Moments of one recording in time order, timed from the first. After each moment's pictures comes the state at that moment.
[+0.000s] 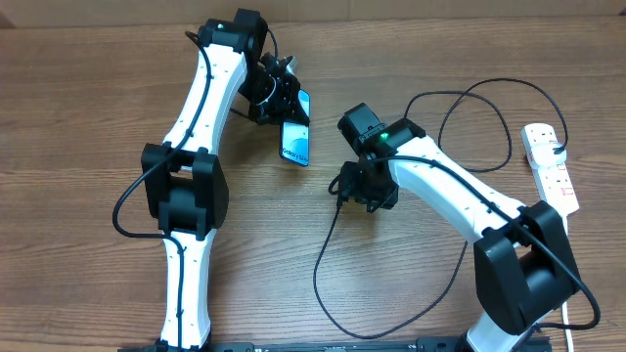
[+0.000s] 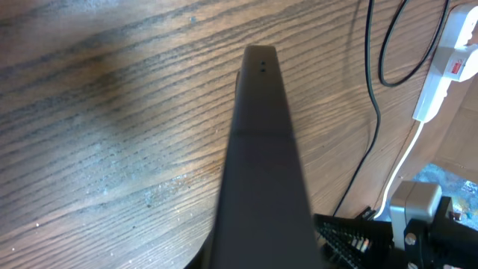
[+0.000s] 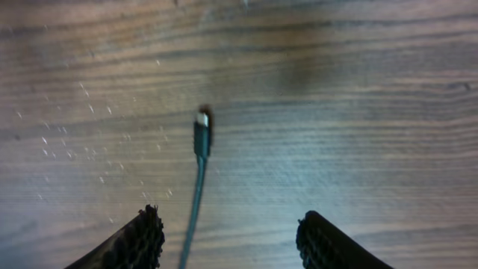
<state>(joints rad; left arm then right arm) -0.22 2.43 2.32 -1.45 0.63 -0.15 0.55 1.84 1.34 -0.98 -0.13 0.70</state>
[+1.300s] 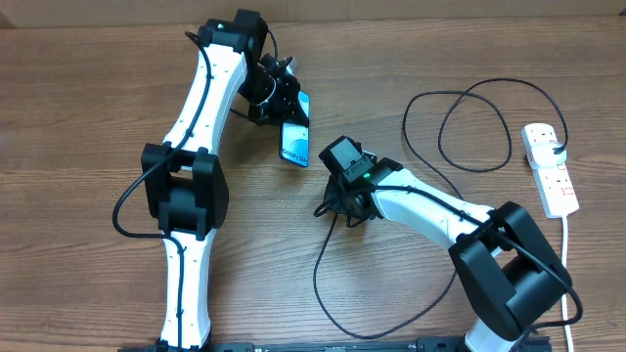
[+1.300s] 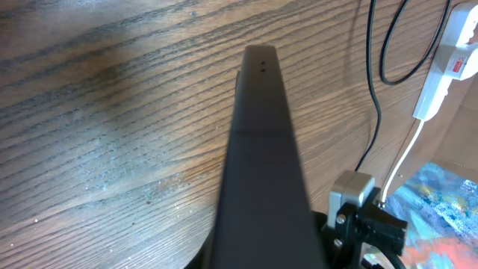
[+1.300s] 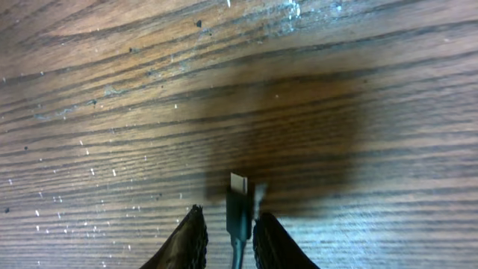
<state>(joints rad) -0.22 2.43 2.32 -1.46 0.63 -0.15 0.65 1.85 1.10 -0.55 -0.01 0.90</state>
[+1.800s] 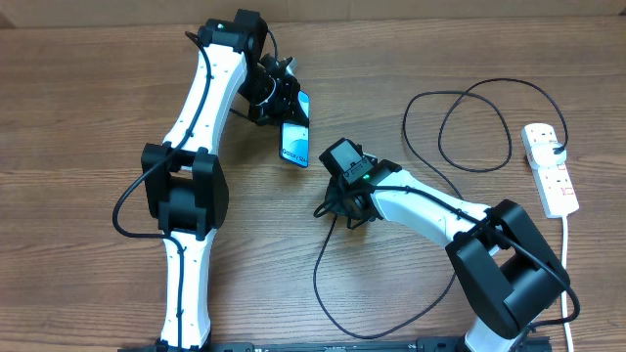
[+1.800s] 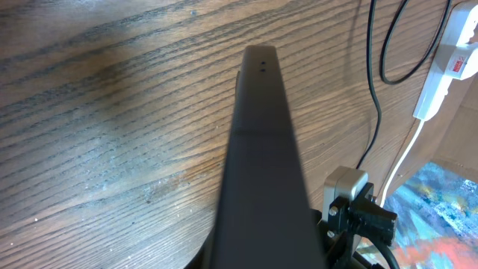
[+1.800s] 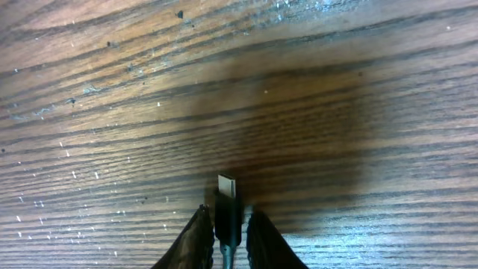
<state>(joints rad) -0.22 2.43 2.32 -1.46 0.63 -0.15 0.65 1.86 1.09 -0.54 -0.01 0.91</state>
